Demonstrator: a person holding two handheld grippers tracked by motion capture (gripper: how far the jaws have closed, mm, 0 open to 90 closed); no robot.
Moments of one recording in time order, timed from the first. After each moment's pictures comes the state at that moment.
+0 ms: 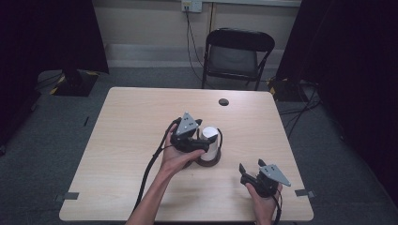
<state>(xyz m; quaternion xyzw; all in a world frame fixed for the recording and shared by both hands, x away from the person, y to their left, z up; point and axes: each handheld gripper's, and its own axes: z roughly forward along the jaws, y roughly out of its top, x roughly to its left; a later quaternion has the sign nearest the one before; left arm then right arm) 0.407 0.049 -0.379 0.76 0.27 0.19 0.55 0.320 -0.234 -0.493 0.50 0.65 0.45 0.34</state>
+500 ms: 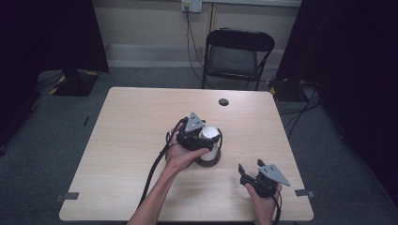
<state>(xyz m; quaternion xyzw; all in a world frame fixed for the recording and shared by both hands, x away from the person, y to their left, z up) 0.421 0.035 -0.393 0.78 0.28 0.19 0.53 0.320 -0.233 -0.493 0.50 0.66 0.45 0.34</state>
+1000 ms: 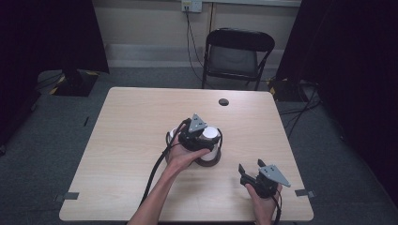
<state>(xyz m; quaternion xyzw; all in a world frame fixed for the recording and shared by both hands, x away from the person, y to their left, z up) 0.429 0.029 -0.407 0.80 0.29 0.18 0.50 0.319 -0.233 -0.493 0.50 0.65 0.46 0.34</state>
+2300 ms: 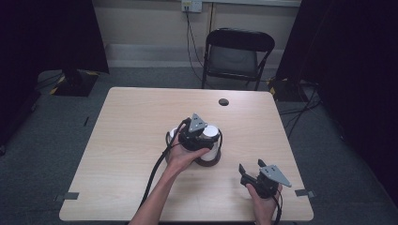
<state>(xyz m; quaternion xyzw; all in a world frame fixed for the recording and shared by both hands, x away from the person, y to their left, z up) 0.426 0.028 -0.402 0.79 0.29 0.19 0.50 0.318 -0.234 -0.493 0.50 0.65 0.46 0.34</state>
